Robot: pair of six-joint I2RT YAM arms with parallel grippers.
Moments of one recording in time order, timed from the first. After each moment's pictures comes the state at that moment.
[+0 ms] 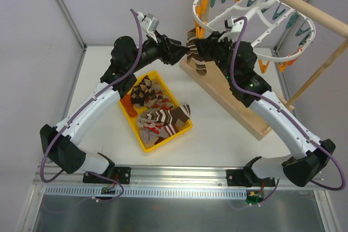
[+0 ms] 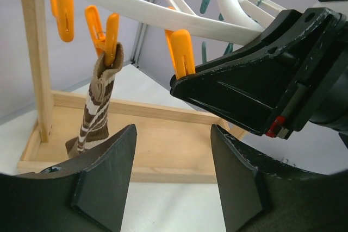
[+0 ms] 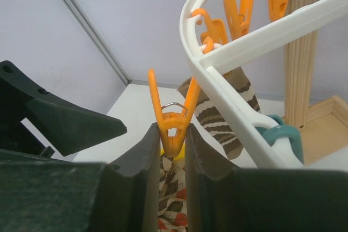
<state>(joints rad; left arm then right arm) -0.56 1.40 1.39 0.17 0.40 -0.41 0.65 1.31 1.42 -0.03 0.18 0.33</state>
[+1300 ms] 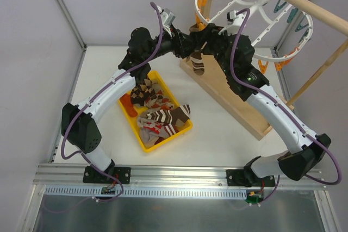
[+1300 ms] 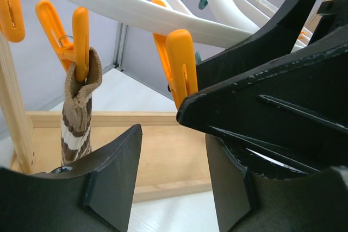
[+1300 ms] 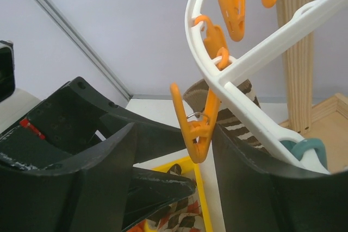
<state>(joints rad) -0.56 1.65 1.54 0.30 0.54 -0.40 0.64 1.38 1.52 -0.06 0.23 0.41</state>
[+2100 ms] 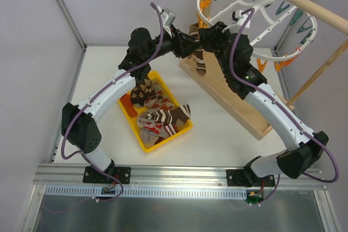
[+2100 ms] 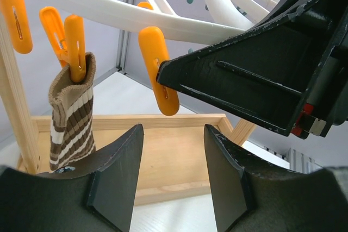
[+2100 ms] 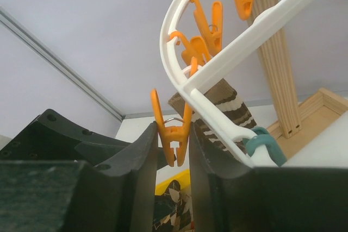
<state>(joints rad) -0.56 1.65 1.54 0.32 0.54 -0.38 0.63 1.40 1.51 -0.03 0.36 0.49</state>
